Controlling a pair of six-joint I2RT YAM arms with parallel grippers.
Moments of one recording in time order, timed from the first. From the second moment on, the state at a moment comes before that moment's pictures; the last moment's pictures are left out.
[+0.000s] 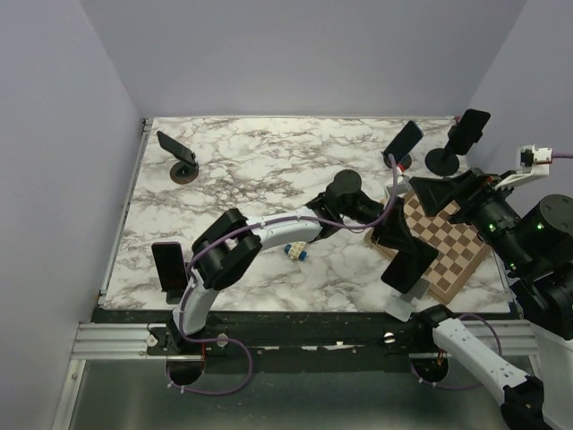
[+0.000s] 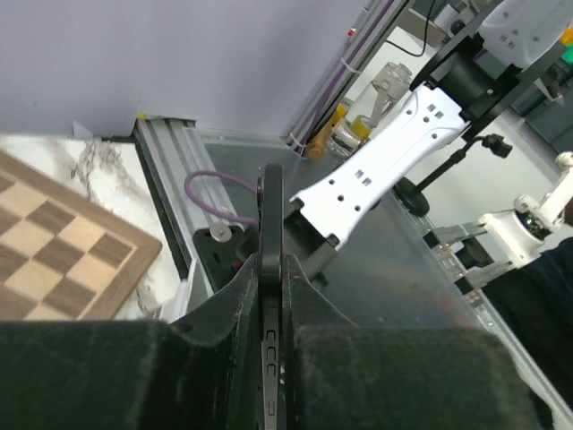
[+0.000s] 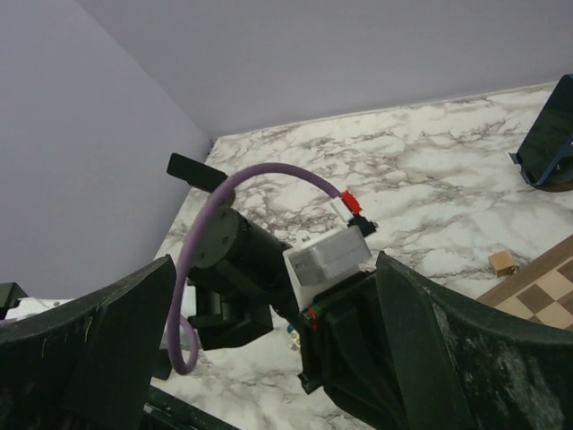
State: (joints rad) left arm -1.01 2.12 1.58 0.75 1.06 -0.68; right arm 0.37 0.72 1.44 -0.77 -0.01 0.47
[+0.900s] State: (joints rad) left arm -0.49 1.95 1.55 -0.10 0.68 -0.75; right arm 0.37 0.66 1.38 -0.69 -0.06 0.47
